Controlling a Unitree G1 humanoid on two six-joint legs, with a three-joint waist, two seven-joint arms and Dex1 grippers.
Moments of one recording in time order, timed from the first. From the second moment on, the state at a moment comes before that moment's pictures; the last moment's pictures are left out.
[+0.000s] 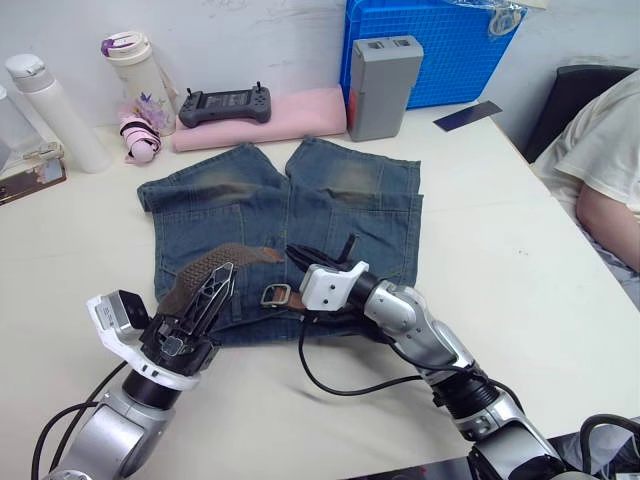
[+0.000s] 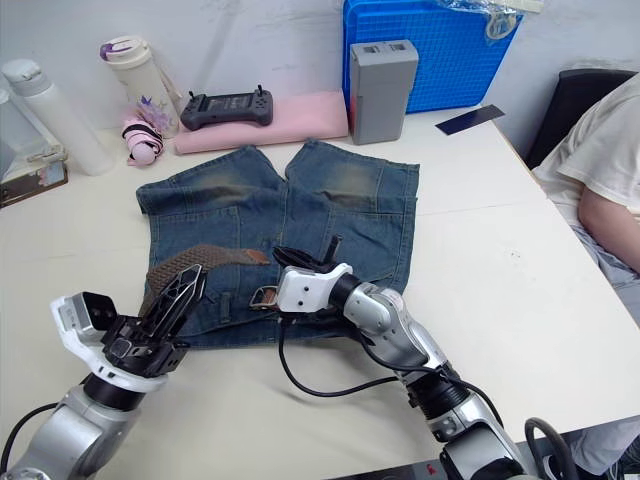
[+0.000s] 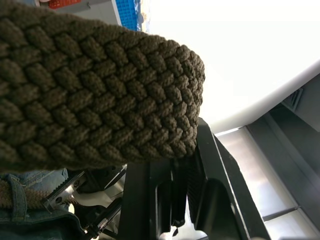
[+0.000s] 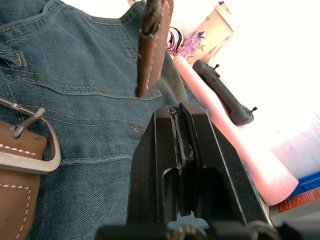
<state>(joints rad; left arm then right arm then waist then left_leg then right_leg) 0.38 0.43 0.23 -0.78 -1.96 0.42 0.00 -0.49 -0.23 0.43 0.04 -0.43 -0.24 0.37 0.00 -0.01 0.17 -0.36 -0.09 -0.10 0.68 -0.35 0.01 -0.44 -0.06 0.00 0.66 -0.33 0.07</state>
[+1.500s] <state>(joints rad) 0.36 0.37 0.14 -0.79 -1.96 0.35 0.10 -0.47 -0.17 0.42 -0.03 -0.40 -0.15 0.39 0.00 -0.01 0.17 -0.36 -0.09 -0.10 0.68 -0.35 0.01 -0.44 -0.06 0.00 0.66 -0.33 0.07</state>
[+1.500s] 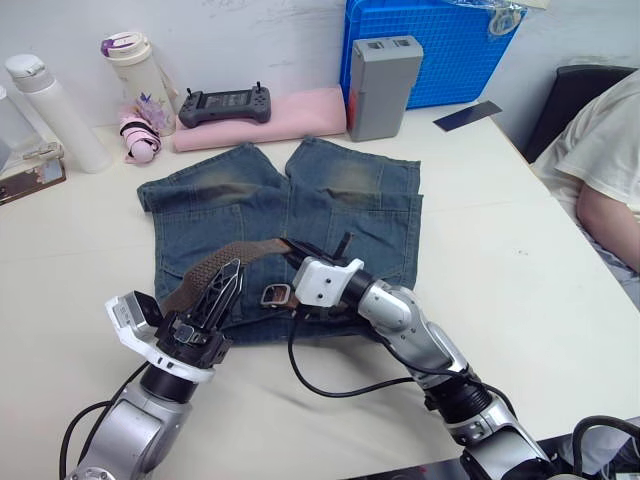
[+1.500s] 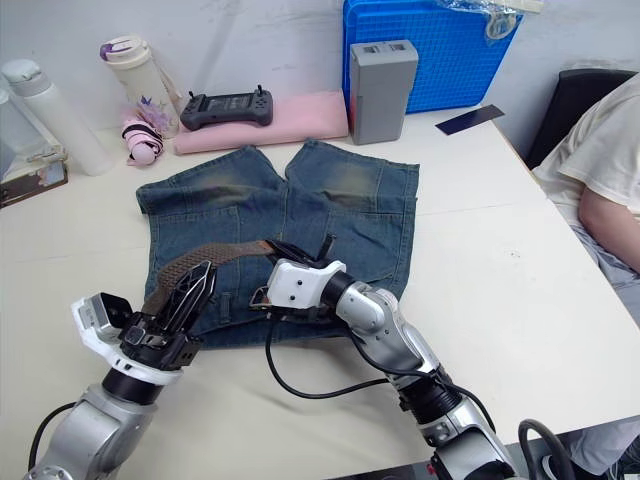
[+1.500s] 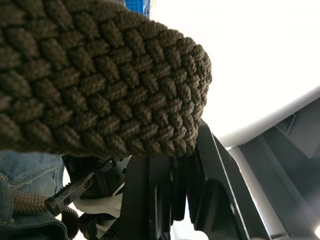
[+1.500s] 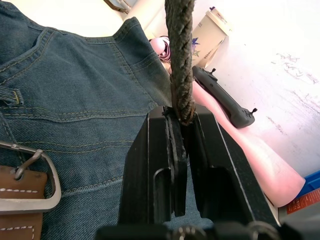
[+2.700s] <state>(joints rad) 0.17 0.05 0.16 -0.70 -1.96 0.31 0.51 -0.57 -0.18 0.50 -0.08 -0.61 0.15 0.49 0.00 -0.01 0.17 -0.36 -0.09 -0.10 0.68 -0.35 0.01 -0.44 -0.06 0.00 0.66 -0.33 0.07</state>
